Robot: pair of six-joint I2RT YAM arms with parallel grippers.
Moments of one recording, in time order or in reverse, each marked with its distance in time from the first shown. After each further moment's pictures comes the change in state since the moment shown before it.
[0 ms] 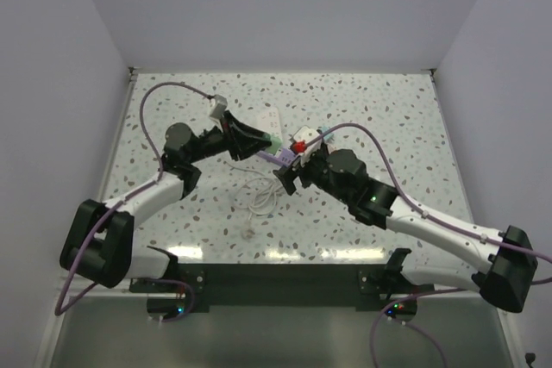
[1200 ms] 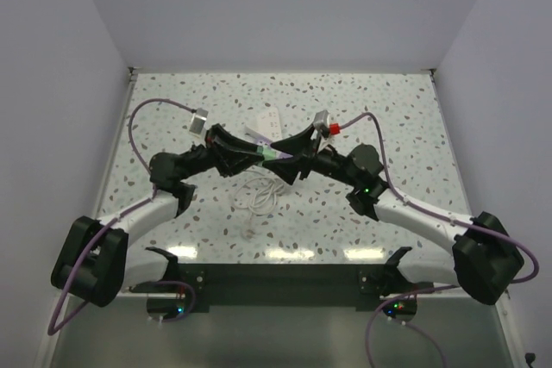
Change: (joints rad) left arm 0.000 -0.127 -0.195 0.413 0.030 -0.365; right arm -0.213 0.123 -0.147 0.728 -0.626 0.479
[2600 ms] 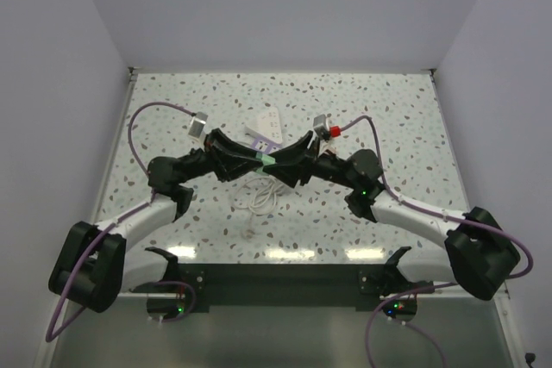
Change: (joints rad) left arm 0.000 -0.035 -0.031 0.001 0.029 -0.047; right arm -0.001 0.048 -0.047 0.159 -0.093 0.137
